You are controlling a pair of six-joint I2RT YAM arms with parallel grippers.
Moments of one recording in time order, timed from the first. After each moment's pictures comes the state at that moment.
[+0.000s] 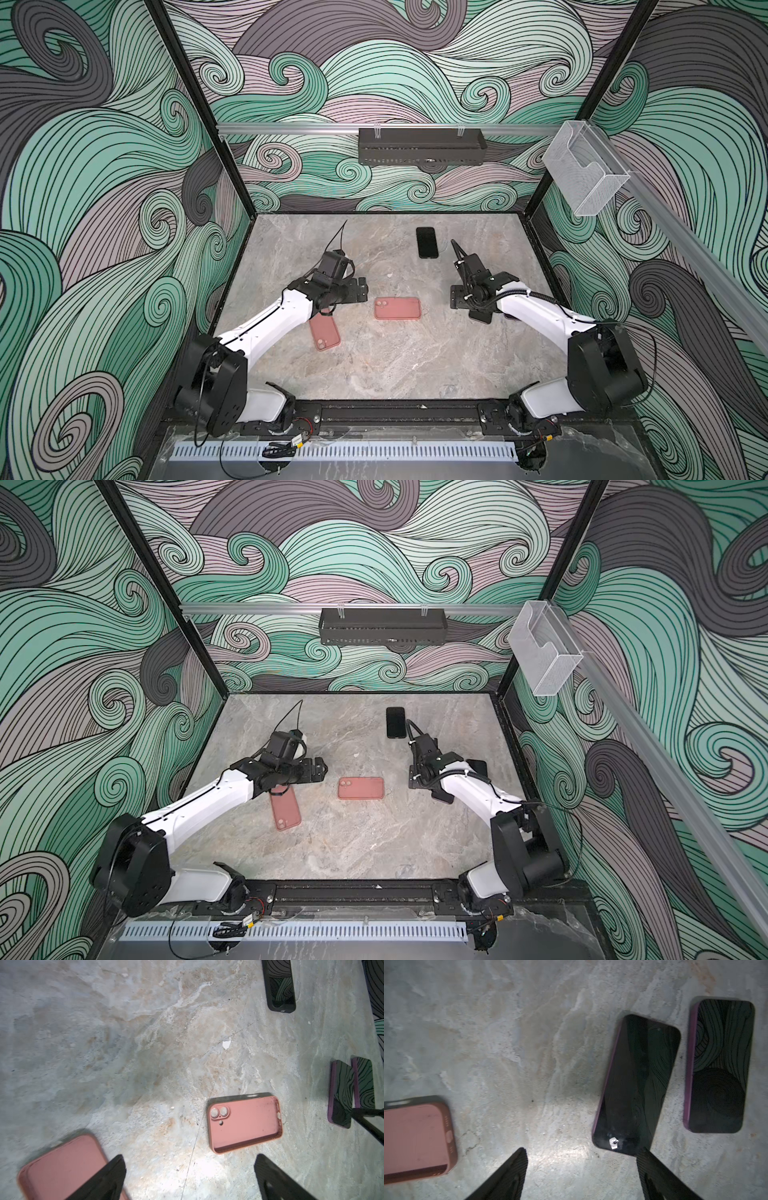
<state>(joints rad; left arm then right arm) -0.46 1.32 0.88 -0.46 0.00 -0.47 0.40 1.47 0.93 -0.69 0.27 0.44</state>
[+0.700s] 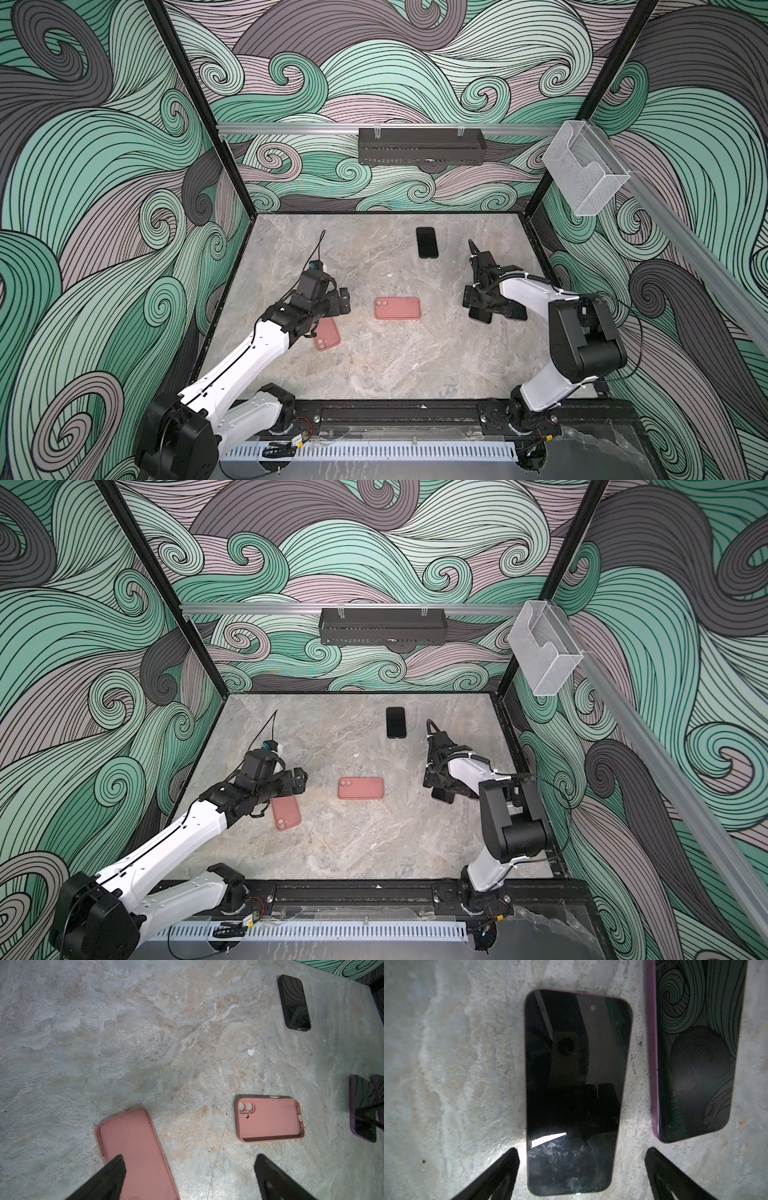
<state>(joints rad) -0.43 1.03 0.70 -0.48 -0.11 -0.49 0.20 1.66 0.96 -0.69 0.22 0.45</state>
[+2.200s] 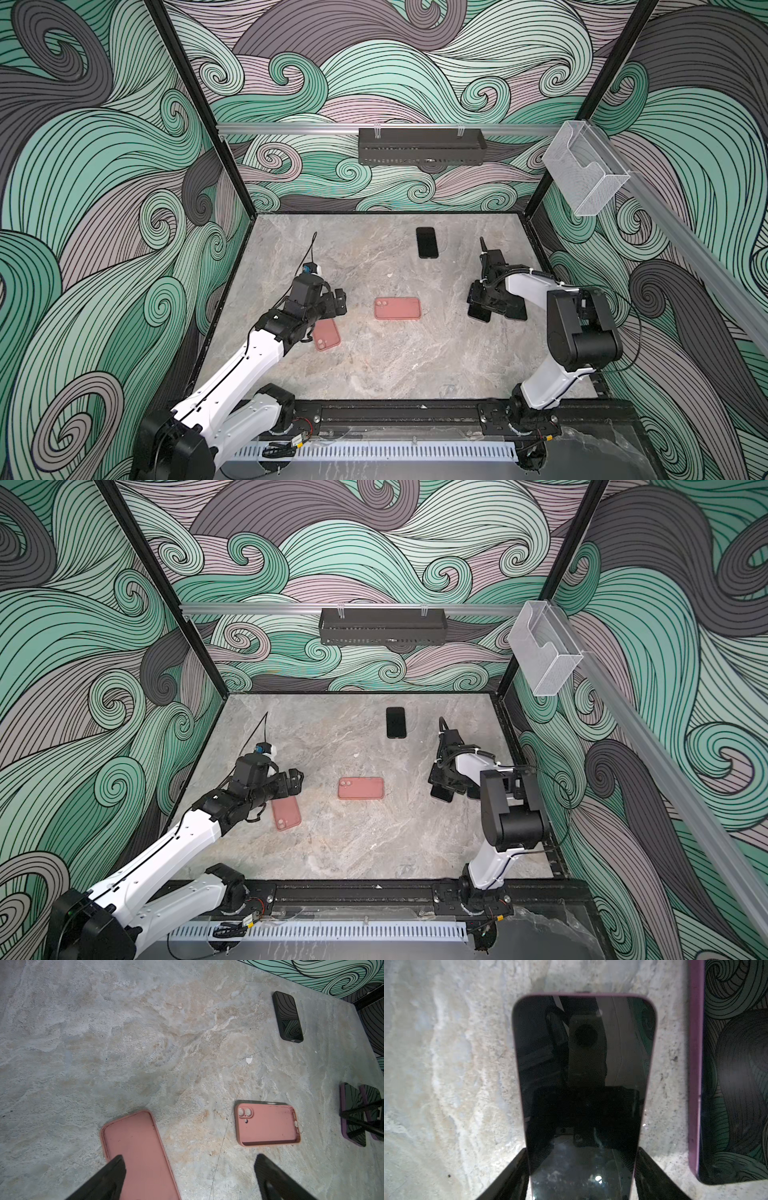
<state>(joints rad) -0.40 0.97 0.65 -0.44 -0.09 -0.49 0.11 1.71 0.97 -0.62 0.03 0.40</state>
